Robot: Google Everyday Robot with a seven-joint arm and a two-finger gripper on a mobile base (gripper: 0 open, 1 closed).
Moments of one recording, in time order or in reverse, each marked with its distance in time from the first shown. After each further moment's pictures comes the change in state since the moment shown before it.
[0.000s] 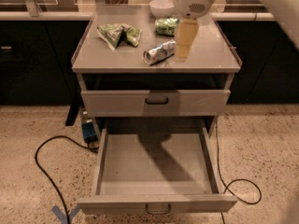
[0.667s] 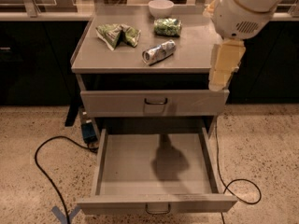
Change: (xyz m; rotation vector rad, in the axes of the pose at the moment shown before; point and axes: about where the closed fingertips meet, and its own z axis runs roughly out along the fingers) arm 0.046 0.103 -0.073 -0.023 0.052 0.090
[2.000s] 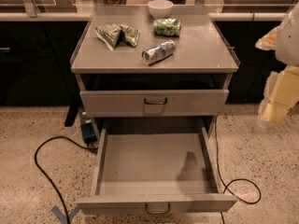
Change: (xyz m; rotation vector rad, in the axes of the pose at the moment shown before) arm 0.071 0.086 -0.038 -0.149 0.018 0.253
